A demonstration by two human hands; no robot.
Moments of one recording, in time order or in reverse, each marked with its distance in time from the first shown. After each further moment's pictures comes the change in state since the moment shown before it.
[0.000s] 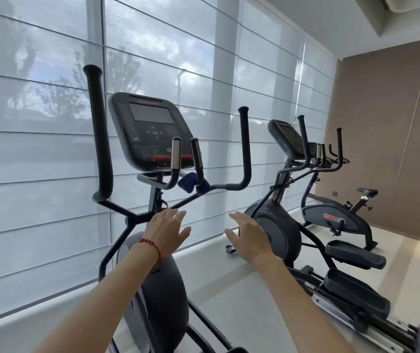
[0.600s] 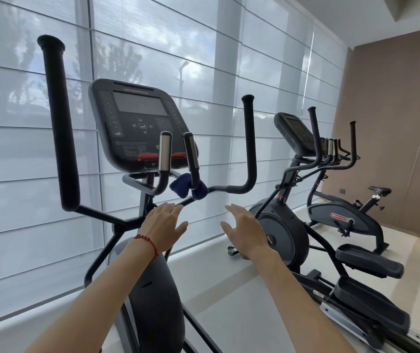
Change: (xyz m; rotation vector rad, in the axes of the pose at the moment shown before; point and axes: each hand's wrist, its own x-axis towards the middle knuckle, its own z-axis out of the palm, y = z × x) left_hand 0.124 -0.026 0.068 -0.046 0.069 -0.007; right_hand 0.128 0.055 0.042 0.021 0.018 -0.032
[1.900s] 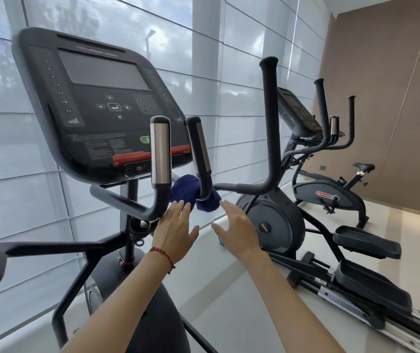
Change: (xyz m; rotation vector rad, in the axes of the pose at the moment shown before) left_hand 0.174 -0.114 0.160 -0.059 0.161 0.152; right_hand 0.190 0.026 0.152 -0.028 0.089 0.089
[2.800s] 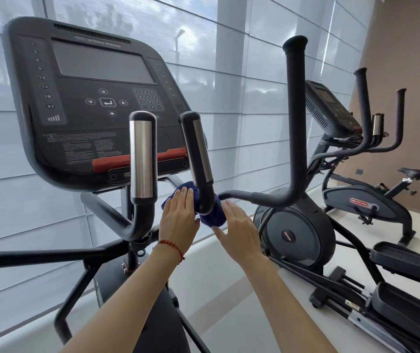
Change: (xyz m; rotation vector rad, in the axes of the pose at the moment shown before) left_hand 0.077 -0.014 0.065 0.090 0.181 -0.109; right_hand 0.083 0.060 0.058 -0.014 0.114 -0.205
